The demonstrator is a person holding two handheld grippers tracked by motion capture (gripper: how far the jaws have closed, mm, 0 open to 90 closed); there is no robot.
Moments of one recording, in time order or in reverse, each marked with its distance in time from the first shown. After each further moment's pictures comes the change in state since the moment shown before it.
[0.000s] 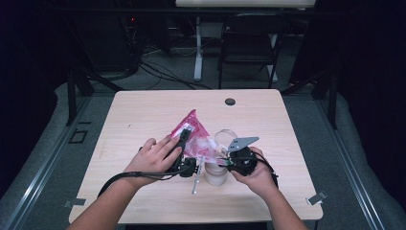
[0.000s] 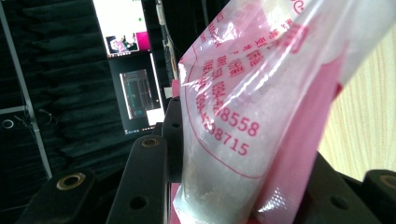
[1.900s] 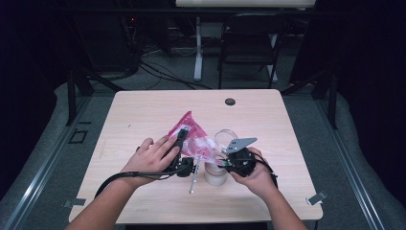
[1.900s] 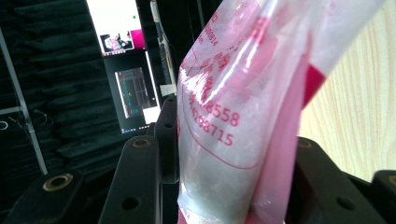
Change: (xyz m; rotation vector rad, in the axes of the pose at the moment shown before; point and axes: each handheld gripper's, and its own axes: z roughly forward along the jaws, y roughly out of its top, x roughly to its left) left arm -0.005 -0.008 0.002 0.011 -0.030 0.001; right arm 0.004 0.002 0.001 0.016 -0.003 -0.025
